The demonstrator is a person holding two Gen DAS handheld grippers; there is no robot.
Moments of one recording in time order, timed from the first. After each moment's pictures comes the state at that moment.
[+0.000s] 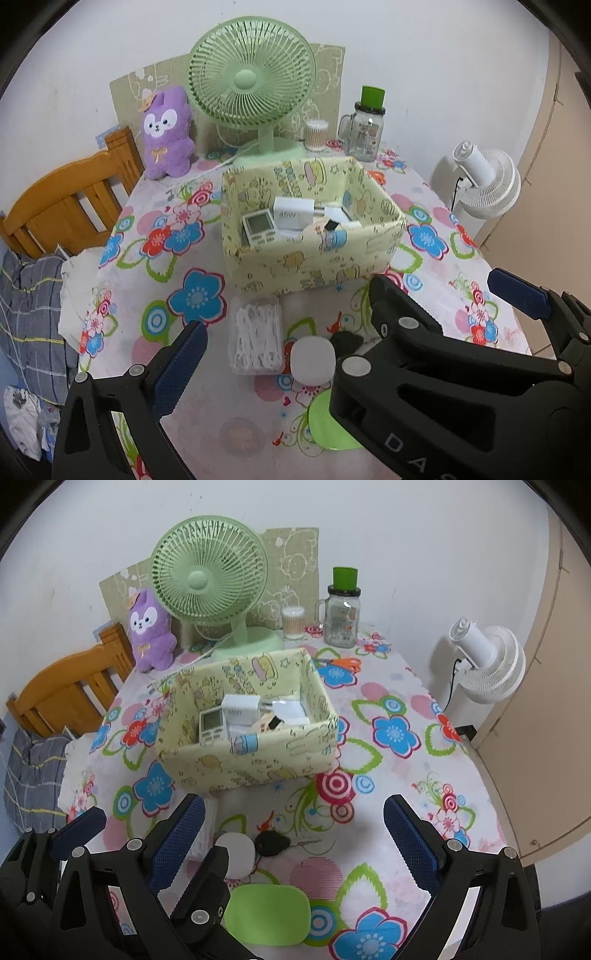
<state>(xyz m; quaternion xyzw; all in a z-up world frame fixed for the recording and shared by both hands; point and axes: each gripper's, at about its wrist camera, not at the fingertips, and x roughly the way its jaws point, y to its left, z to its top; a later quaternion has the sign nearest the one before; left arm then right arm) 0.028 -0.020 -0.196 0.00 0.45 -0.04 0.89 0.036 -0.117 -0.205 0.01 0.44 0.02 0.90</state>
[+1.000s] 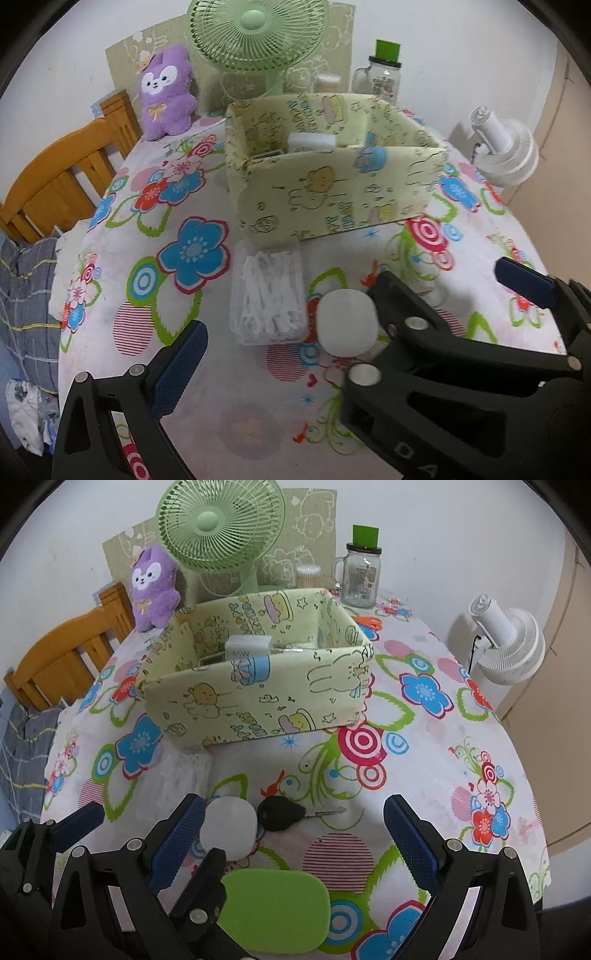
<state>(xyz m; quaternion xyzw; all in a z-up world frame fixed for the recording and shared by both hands) 0.032 -0.006 -0.264 0.02 0.48 -0.02 0.87 0.041 -0.101 -0.275 0.00 0.47 0.03 0.88</state>
